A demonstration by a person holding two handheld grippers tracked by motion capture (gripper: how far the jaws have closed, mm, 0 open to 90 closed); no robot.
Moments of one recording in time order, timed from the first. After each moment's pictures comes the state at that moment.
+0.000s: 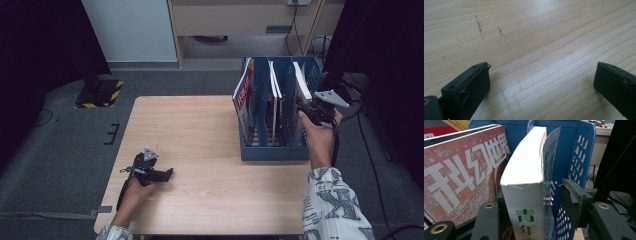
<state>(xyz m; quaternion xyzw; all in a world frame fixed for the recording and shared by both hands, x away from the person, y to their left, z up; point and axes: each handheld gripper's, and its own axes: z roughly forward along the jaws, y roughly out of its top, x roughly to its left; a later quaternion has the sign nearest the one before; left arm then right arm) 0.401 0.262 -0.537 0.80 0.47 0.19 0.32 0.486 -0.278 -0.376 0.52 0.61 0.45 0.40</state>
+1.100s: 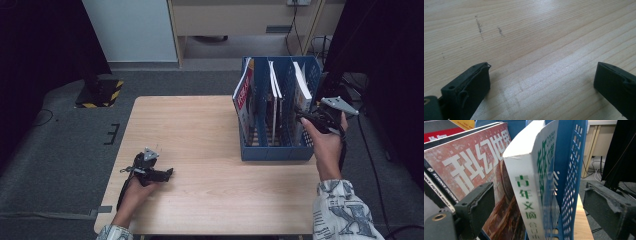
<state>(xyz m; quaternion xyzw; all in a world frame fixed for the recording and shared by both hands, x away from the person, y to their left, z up) 0.401 0.262 -0.537 0.80 0.47 0.19 0.32 0.462 -0.287 -0.377 0.53 0.60 0.47 0.37</state>
